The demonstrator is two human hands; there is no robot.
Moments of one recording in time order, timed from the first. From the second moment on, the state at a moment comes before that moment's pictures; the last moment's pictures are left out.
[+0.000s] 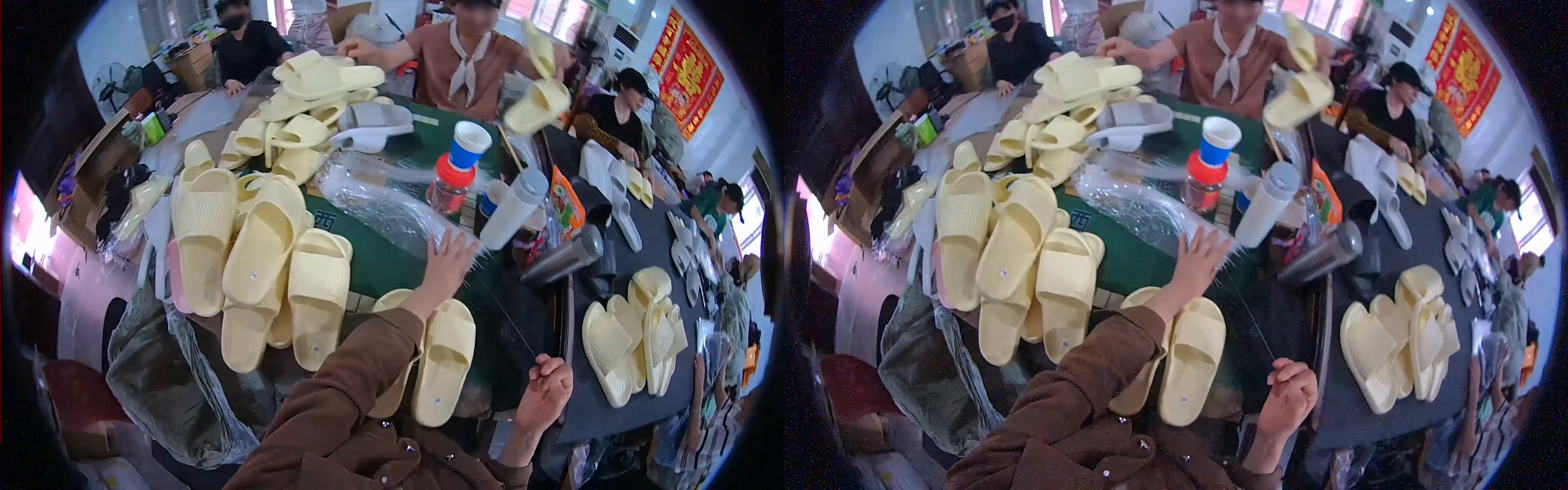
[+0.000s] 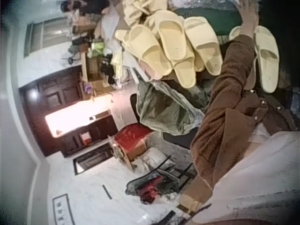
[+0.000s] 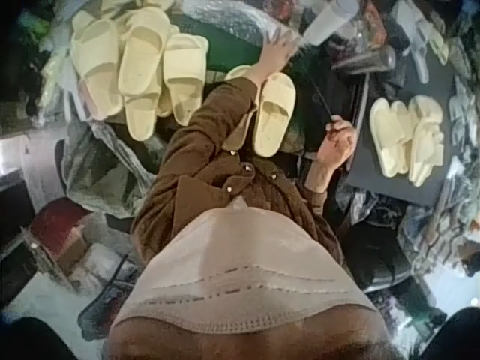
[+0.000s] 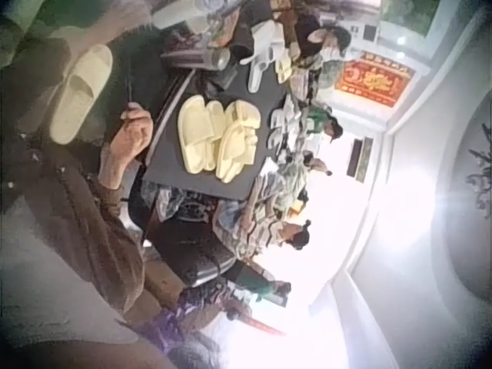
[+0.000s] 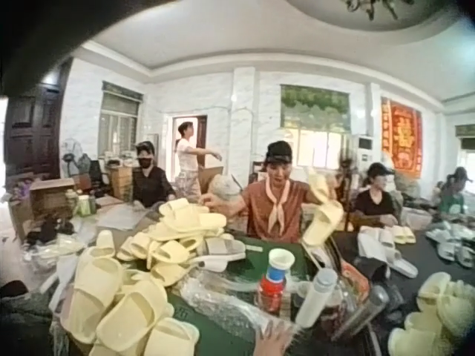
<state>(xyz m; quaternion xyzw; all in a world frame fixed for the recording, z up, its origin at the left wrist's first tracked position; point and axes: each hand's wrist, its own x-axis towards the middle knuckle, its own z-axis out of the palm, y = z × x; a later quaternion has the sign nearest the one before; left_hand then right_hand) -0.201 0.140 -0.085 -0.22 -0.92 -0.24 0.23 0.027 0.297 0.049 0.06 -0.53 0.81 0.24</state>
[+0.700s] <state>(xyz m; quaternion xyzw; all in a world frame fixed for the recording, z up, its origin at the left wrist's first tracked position) -0.211 0.127 -0.087 -0.23 -0.93 -0.20 0.19 0.073 0.313 0.109 0.16 -0.35 0.86 0.33</state>
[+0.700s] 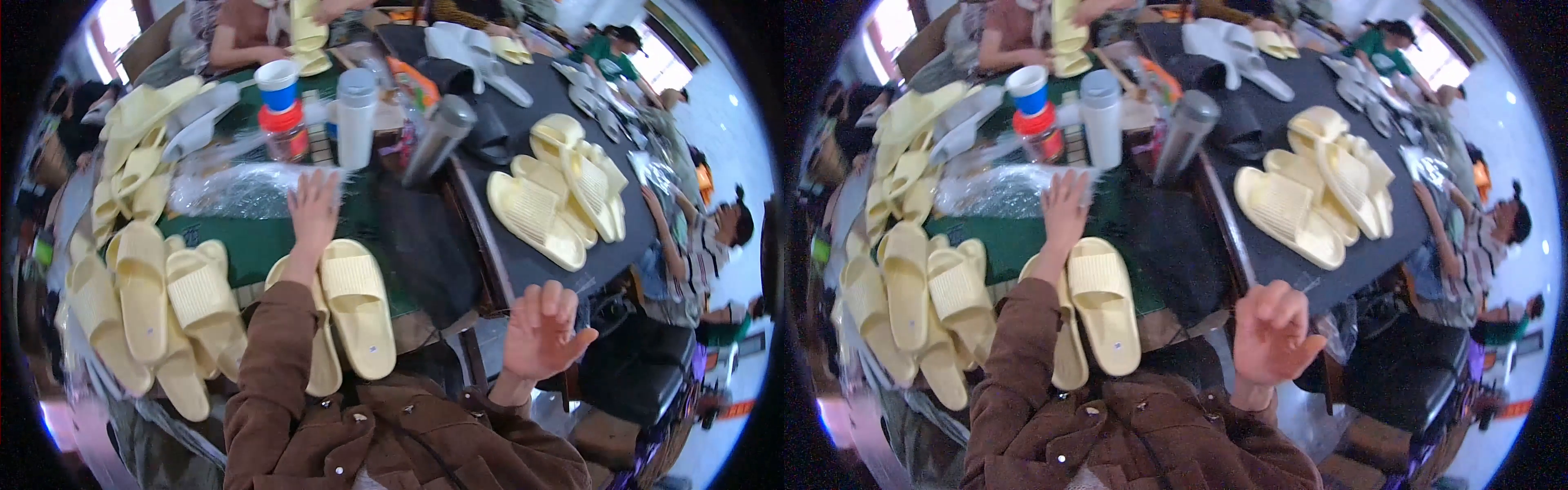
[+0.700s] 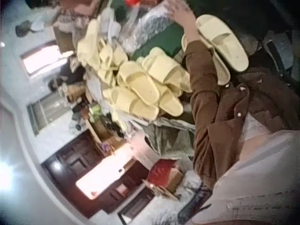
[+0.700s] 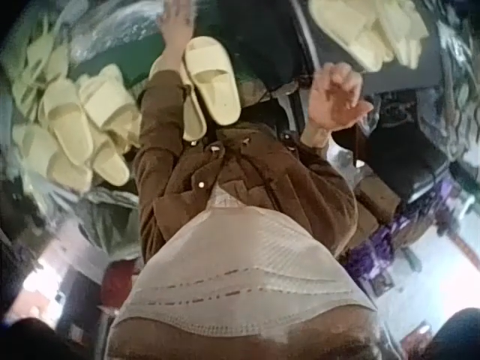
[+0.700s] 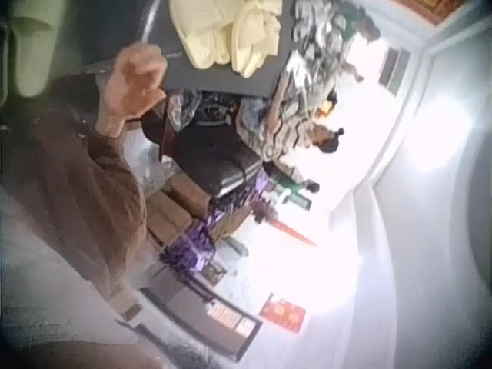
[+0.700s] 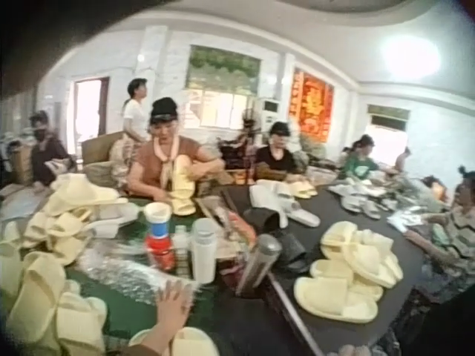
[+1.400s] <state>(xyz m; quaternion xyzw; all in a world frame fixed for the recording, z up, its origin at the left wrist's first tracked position) -0.120 0.138 0.058 -0.36 -0.74 -0.56 -0.04 0.077 0.321 0.084 0.04 -0.57 0.77 0.27</state>
